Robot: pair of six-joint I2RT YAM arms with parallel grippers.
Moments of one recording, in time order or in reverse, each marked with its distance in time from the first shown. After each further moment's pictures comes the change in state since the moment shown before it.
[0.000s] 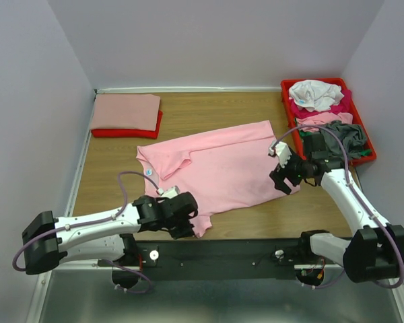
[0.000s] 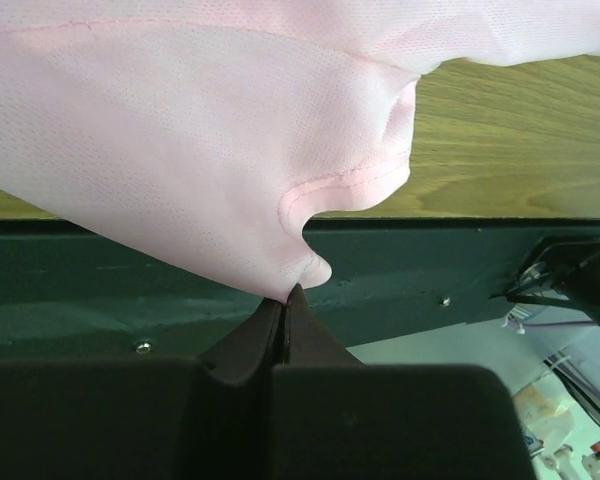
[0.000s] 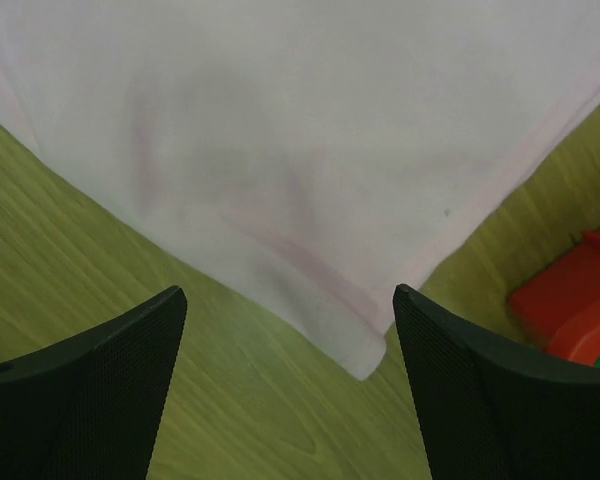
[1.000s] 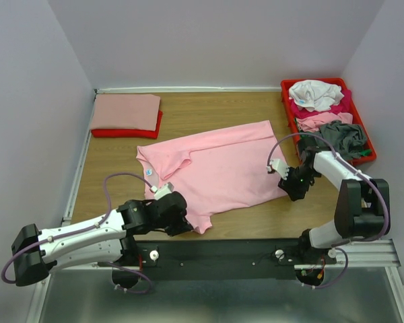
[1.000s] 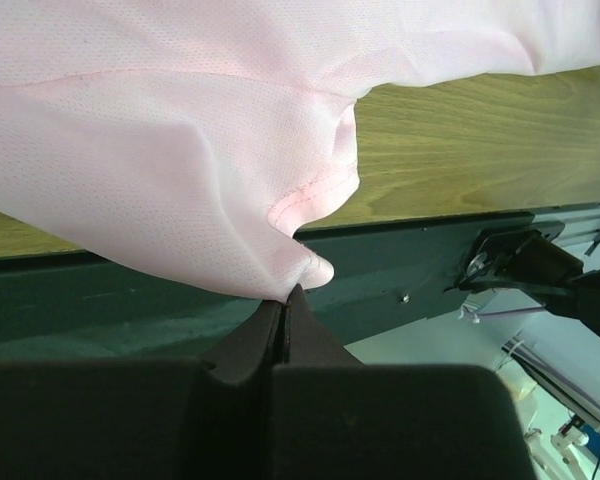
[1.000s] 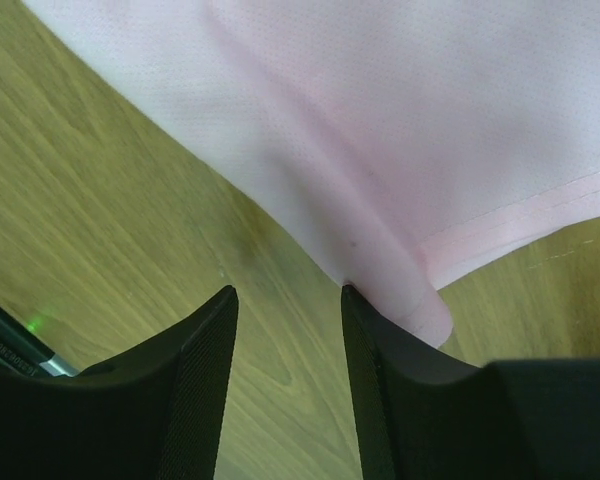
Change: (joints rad) left arm 0.038 -0.193 -0.078 0.060 -0.042 0.037; right arm -0.093 0.350 0.048 -0.221 0.185 -0.384
